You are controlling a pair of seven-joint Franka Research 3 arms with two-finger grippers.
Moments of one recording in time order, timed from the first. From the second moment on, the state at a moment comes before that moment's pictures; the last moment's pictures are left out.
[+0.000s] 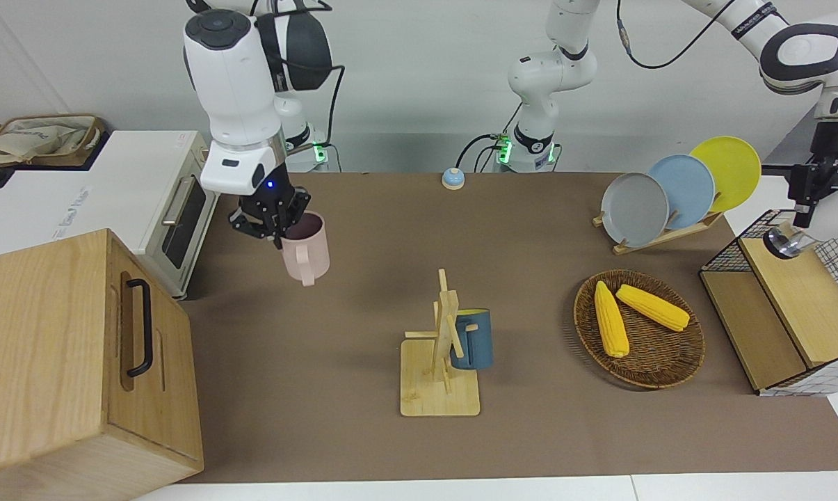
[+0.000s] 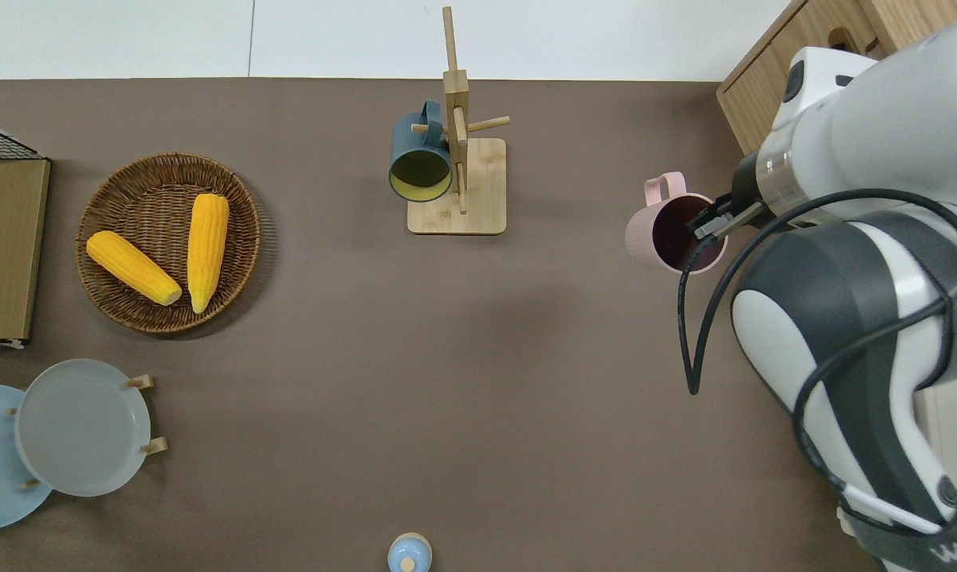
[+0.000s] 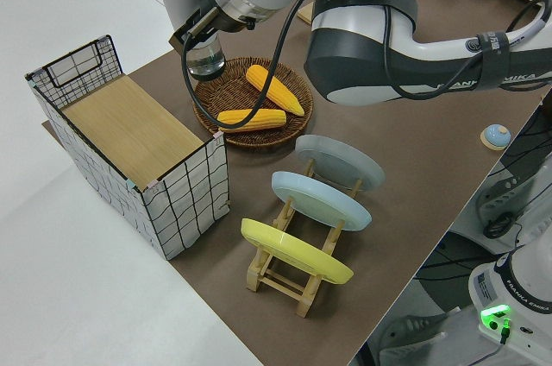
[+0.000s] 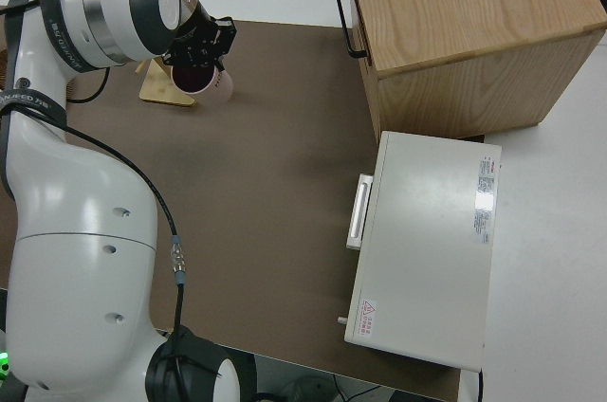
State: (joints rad) left arm 0.18 0.02 0.28 -1.80 -0.54 2.33 0.63; right arm 0.06 0.22 0.17 -1.39 -0.05 1.68 -0.24
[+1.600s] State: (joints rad) left arm 0.18 -0.36 -0.08 -2.31 -0.20 2.47 0.07; right arm 0.08 0.23 0.53 -1.44 0.16 1.65 0.52
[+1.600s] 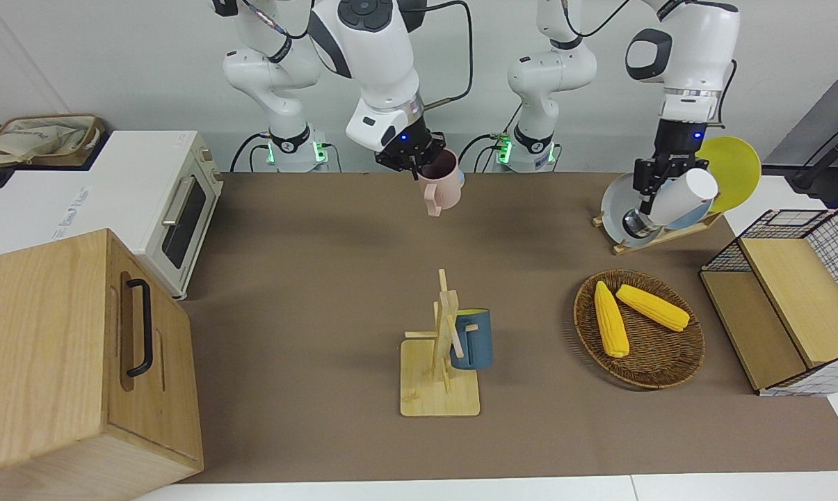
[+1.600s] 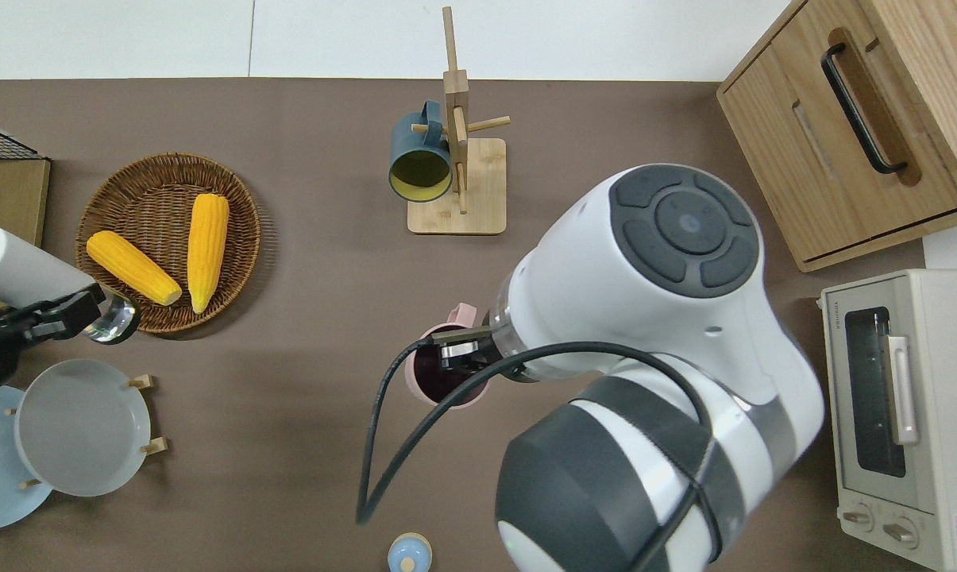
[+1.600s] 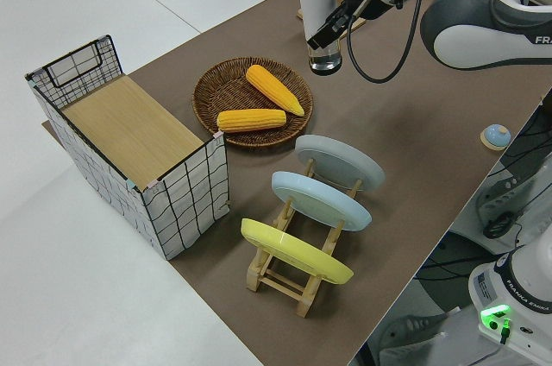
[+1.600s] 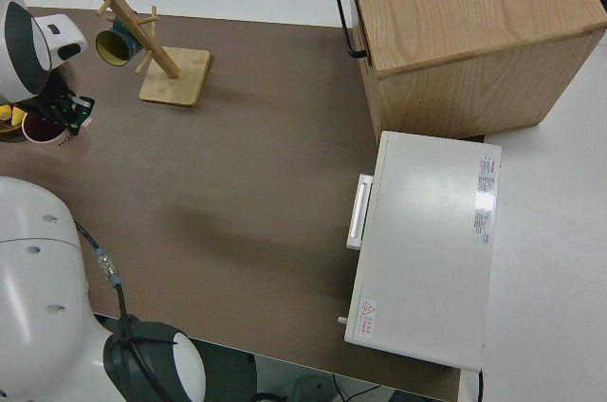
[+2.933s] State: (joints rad) left arm 0.17 -0.37 -0.17 -2.39 -0.10 2.48 -0.09; right arm 0.26 0.51 0.64 -1.52 0.08 2.10 1.08
